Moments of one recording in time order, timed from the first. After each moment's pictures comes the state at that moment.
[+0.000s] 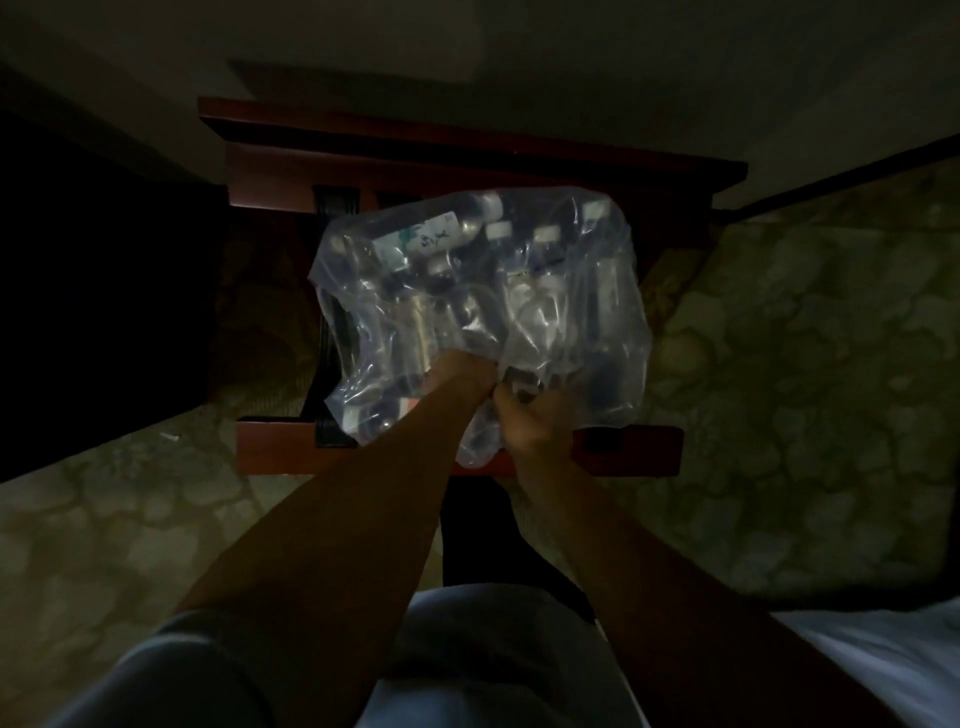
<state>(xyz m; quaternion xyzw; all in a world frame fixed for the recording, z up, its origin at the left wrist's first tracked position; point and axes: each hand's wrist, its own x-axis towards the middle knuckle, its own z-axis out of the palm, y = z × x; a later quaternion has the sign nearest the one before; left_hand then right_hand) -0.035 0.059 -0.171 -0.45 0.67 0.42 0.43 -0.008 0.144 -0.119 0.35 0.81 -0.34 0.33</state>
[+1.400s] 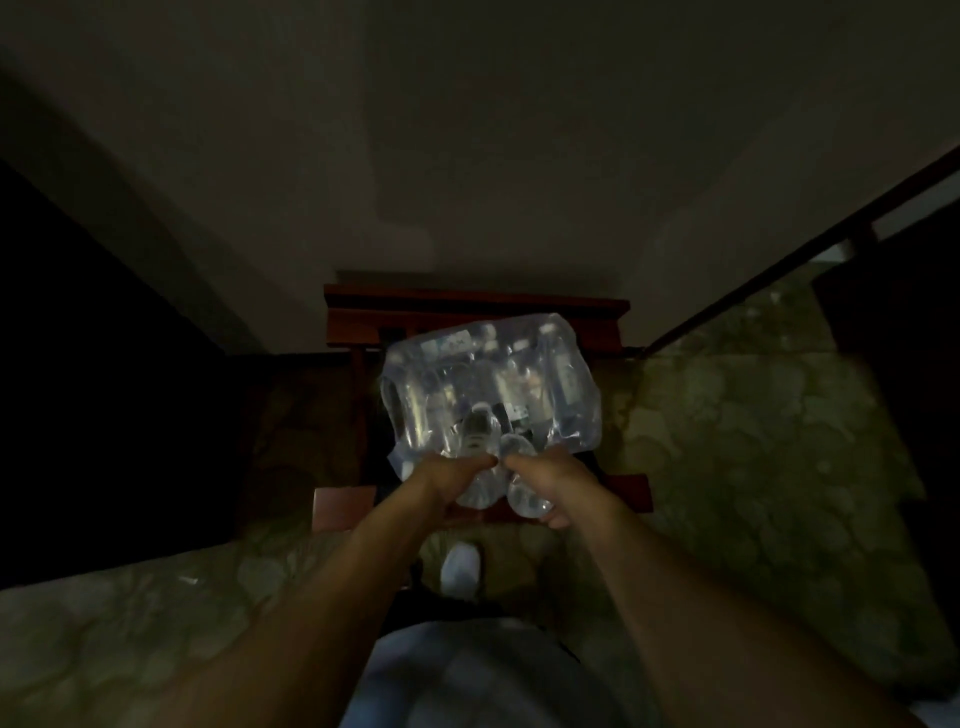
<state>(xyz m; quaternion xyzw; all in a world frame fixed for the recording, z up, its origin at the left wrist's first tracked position) 0.084 -0.015 0.011 -0.41 0.54 0.63 0.38 0.053 0.125 0.043 0.28 0.81 -0.27 0.44</state>
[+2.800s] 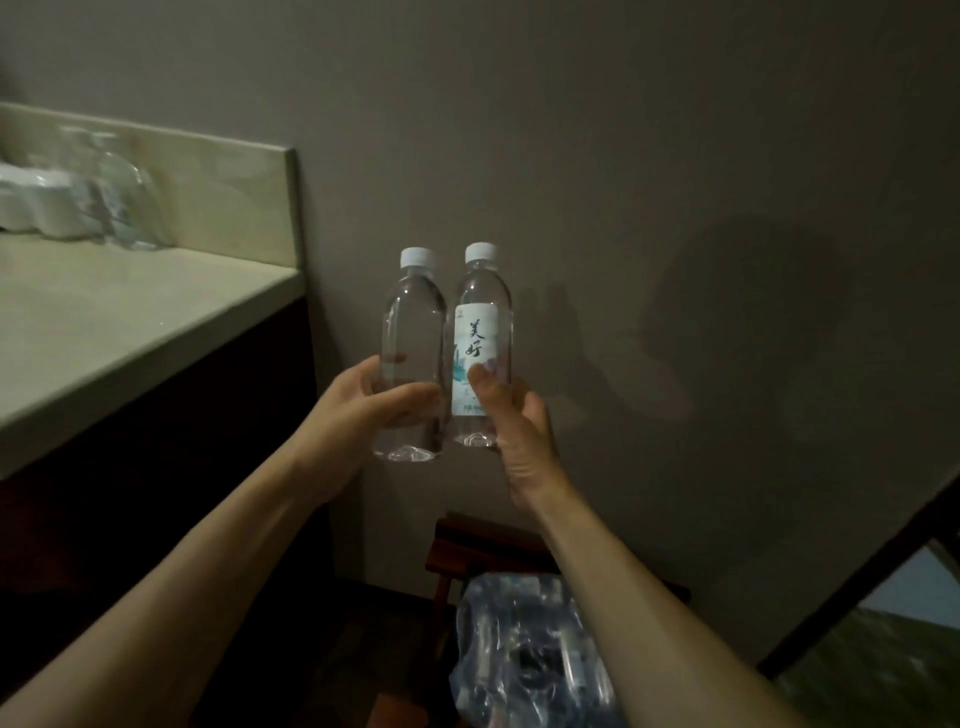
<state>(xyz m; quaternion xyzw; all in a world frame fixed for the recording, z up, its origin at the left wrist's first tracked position) 0.192 -0.159 0.359 -0.04 0.69 0.70 -0.19 0.102 -0.012 0.345 -0.24 0.55 -0.78 0.15</state>
